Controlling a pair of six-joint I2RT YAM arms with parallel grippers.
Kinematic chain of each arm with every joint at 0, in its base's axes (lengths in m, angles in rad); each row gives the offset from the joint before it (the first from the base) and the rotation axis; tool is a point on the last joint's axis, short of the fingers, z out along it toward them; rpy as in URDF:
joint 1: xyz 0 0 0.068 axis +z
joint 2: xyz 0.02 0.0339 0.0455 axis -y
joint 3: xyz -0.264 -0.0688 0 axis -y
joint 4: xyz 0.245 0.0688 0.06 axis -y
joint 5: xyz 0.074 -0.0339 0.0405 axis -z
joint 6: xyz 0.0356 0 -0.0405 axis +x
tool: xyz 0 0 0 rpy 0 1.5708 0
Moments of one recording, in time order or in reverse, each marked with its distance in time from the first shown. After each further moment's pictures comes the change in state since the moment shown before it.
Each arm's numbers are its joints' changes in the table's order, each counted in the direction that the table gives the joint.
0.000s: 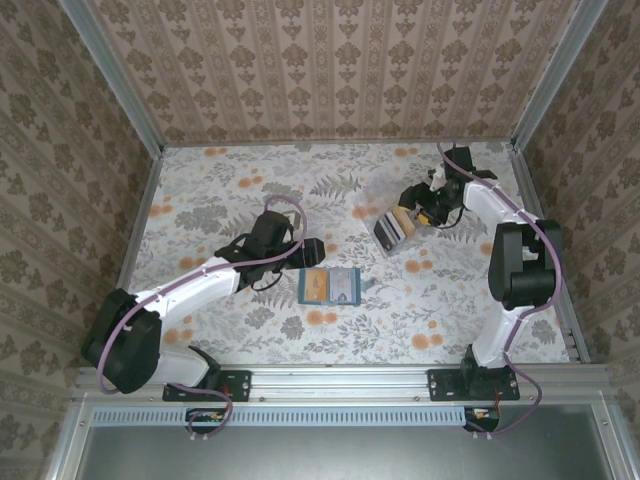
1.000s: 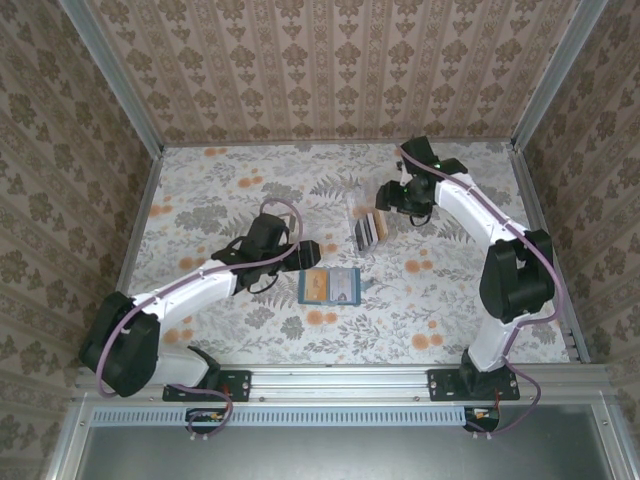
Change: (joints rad) left arm 0.022 0.023 -0.036 0.000 -0.012 0.000; right arm 0.273 0.067 0.174 -0.192 0.413 -0.045
